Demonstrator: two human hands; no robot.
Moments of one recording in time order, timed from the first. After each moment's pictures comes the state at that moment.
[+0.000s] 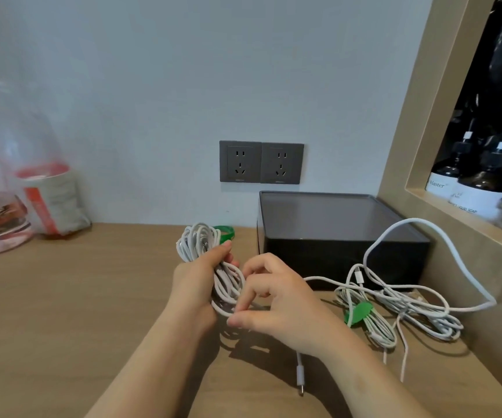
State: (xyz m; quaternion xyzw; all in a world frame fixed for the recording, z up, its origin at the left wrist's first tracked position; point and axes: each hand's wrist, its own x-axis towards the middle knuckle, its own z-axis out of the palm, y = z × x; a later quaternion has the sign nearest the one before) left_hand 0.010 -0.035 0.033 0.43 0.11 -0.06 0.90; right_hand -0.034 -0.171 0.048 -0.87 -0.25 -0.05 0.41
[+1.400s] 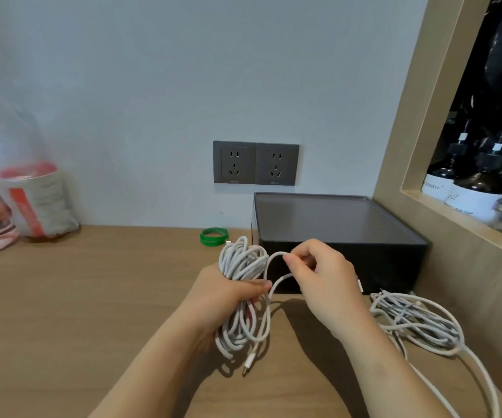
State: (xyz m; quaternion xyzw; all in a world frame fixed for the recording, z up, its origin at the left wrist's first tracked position) left_hand -0.011 -0.051 0.043 0.68 -0.01 -0.11 0.73; right_hand -0.017 -0.204 0.052 -0.88 -0.03 -0.20 0.43
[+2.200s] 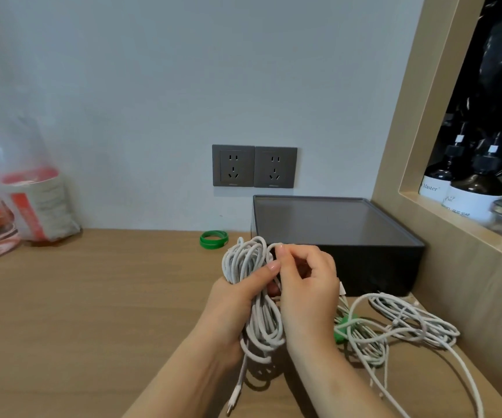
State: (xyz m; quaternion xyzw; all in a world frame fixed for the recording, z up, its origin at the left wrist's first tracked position) left_hand -0.029 -0.079 0.048 0.47 -0.01 -0.13 0.87; right_hand -0.024 -0.164 0.037 -0.70 0.02 -0.36 0.61
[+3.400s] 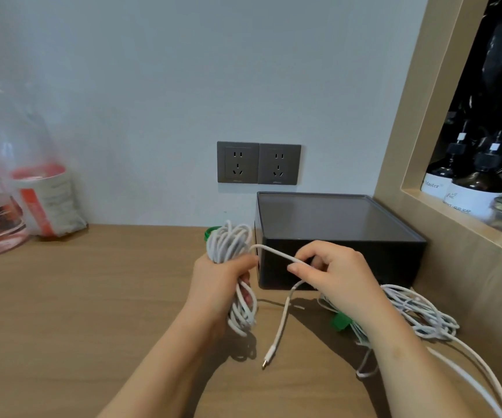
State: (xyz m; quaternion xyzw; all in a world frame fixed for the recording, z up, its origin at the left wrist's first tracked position) left_hand -0.010 -0.056 0.044 0.61 0.02 0.01 0.79; right_hand -0.018 -0.226 0.057 -0.90 -0.10 -0.15 0.38
